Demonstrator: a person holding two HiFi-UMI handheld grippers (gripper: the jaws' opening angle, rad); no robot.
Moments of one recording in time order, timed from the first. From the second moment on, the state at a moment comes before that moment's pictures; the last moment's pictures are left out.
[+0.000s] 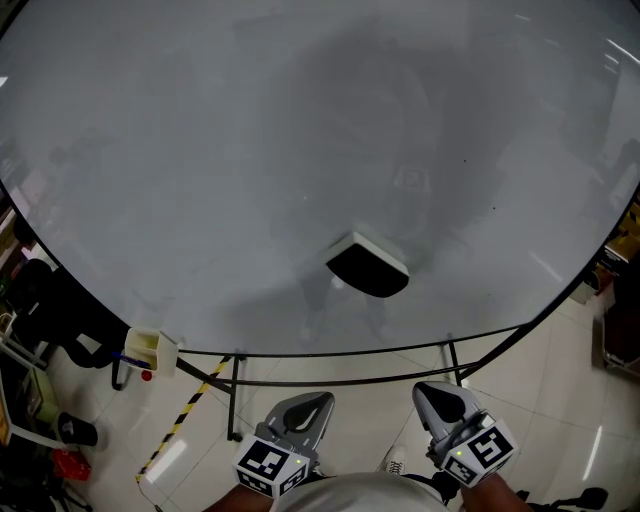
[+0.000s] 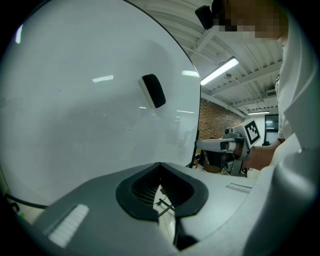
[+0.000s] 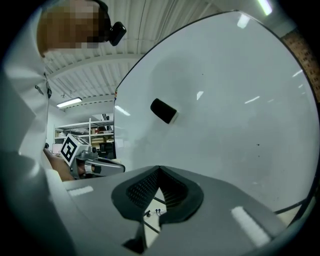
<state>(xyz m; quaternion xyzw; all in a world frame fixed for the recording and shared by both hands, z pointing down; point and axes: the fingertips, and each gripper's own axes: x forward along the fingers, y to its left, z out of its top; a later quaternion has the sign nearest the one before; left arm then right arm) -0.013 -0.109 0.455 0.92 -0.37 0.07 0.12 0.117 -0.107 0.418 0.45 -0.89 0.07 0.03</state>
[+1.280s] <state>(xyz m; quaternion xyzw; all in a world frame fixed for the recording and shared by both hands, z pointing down) 0.004 -0.037 0.449 0.92 -0.38 0.06 0.13 0.124 -0.026 0.414 0.43 -0.90 0.07 0.05</state>
